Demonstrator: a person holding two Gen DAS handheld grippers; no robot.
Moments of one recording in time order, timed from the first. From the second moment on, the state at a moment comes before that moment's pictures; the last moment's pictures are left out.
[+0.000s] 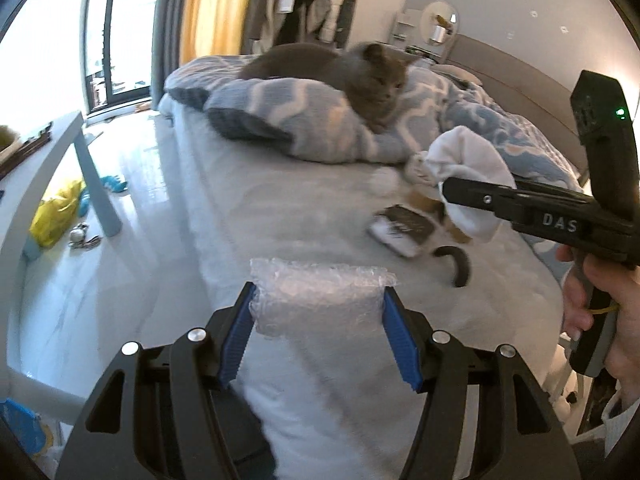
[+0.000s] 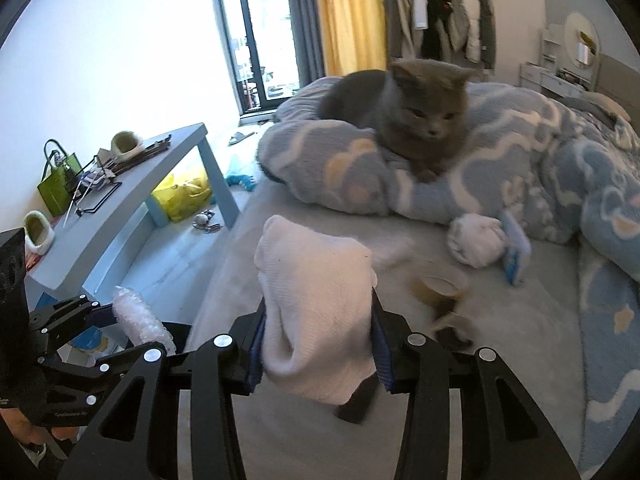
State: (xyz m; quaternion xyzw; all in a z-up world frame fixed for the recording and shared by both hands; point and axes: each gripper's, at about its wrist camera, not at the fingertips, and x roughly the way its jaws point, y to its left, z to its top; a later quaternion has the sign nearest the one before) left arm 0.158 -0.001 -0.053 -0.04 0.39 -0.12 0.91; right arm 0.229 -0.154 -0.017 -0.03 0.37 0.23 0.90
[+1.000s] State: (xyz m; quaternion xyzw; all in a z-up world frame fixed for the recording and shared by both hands) left arm 0.141 0.126 -0.126 -0.05 0.52 -0.05 0.85; right arm 0.216 0.035 -0.041 -0.06 0.41 0.34 0.84
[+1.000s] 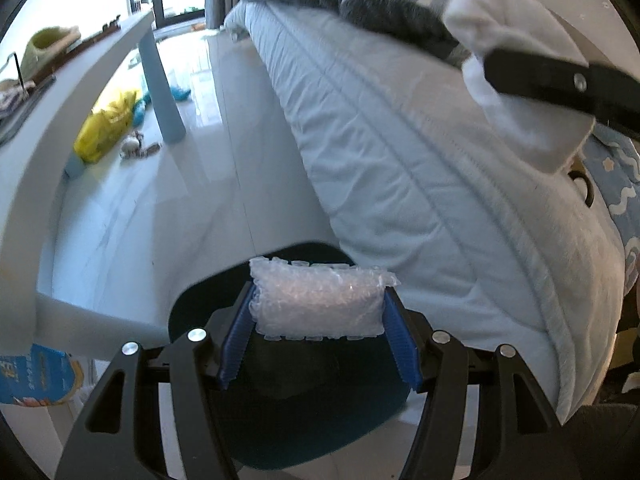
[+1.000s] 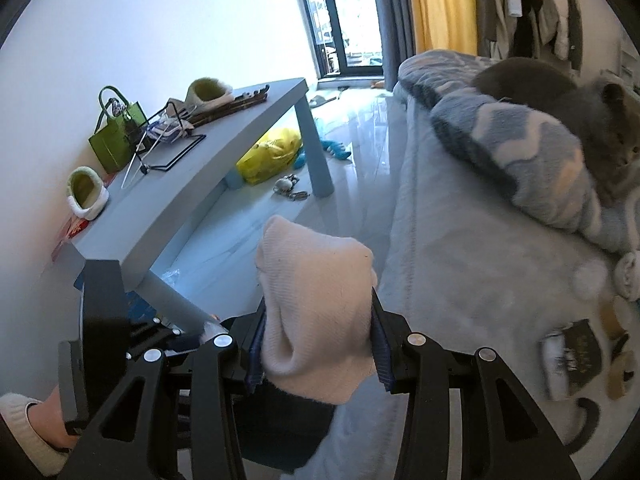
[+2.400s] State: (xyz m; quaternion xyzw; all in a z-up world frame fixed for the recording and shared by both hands) left arm 0.109 0.211 -0.118 -0.10 0.50 -0.01 0.86; right arm 0.221 0.126 -0.153 -0.13 0.53 0.32 0.77
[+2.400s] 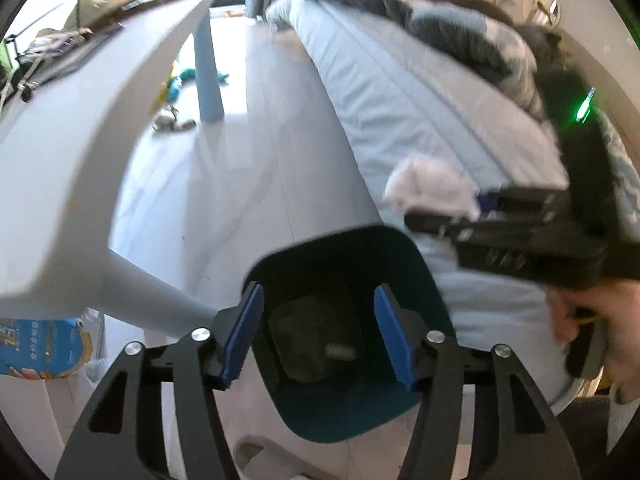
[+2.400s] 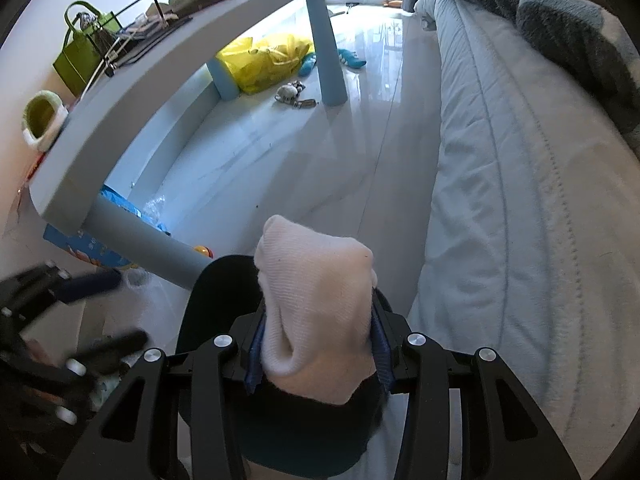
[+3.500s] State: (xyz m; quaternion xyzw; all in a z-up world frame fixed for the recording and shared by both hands) left arm 0.095 0.237 -0.004 -0.12 0.33 0.02 0.94; right arm 0.158 0.167 -0.253 -0.23 0.60 0.34 0.69
